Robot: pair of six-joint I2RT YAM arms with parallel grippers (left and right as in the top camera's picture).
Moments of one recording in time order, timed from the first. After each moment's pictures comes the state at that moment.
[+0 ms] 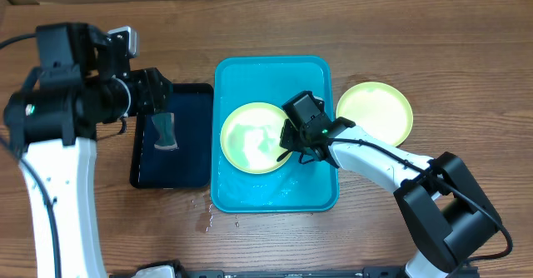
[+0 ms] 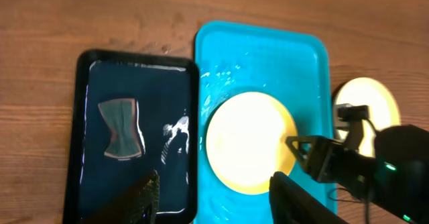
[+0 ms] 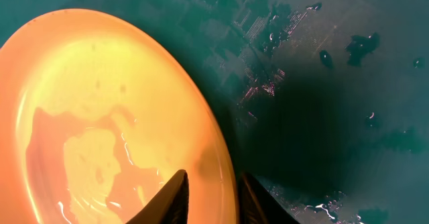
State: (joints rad) left arm 0.13 1.38 1.67 -1.26 0.33 -0.07; right arm 0.64 1.83 1.05 -0.33 0.00 0.83
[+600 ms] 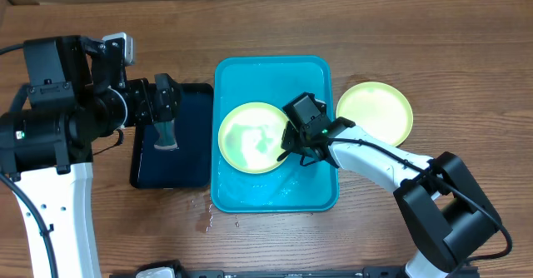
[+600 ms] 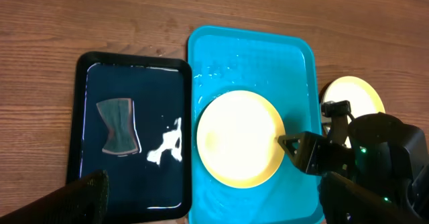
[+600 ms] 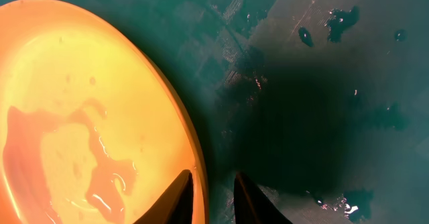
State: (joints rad) left arm 0.13 1.33 1.67 -1.29 0.34 -0.07; right arm 0.64 1.83 1.05 -0.37 -0.01 0.87
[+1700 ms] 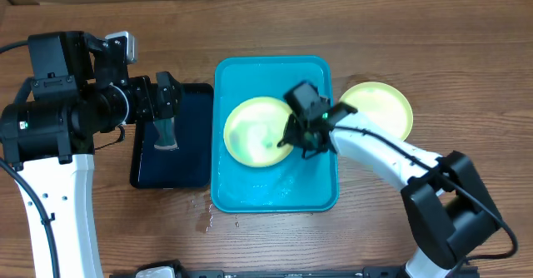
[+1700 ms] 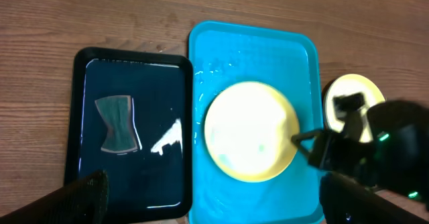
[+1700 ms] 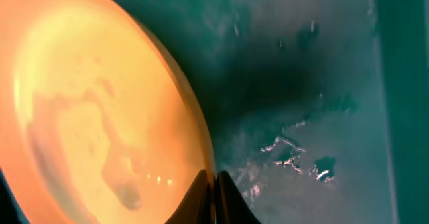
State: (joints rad) left arm 0.13 1.35 1.67 -1.29 0.34 -0.07; right arm 0.60 1.84 1.23 -0.64 -0.04 0.87
